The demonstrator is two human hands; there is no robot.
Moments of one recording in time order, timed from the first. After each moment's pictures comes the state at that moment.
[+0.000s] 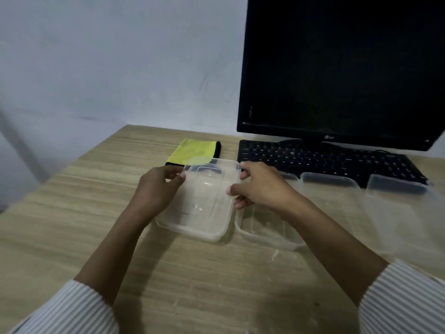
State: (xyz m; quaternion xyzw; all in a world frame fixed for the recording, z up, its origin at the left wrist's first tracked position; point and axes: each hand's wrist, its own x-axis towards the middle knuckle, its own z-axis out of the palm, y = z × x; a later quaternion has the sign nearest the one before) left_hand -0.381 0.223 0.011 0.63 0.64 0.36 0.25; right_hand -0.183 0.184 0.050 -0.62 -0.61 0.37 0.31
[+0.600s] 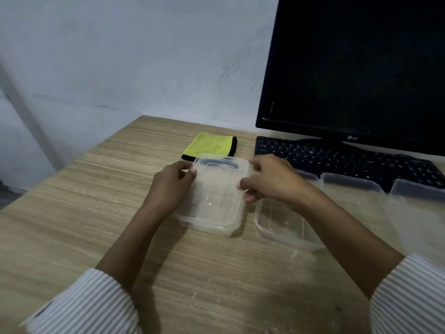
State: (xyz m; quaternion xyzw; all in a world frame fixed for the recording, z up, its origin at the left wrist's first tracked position) left_hand -0.391 0.221 0.001 0.62 0.65 0.37 0.24; right_hand -0.201 0.197 0.051 -0.65 -0.63 0.34 0.25
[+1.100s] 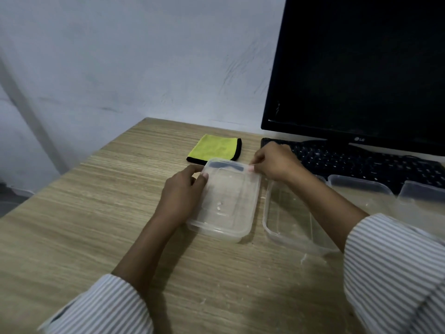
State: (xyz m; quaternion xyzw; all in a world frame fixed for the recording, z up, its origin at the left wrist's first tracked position) left_hand -0.387 0.220 -0.009 0.64 0.64 0.37 0.22; right_hand -0.194 0.265 0.031 -0.70 -0.66 0.16 0.20
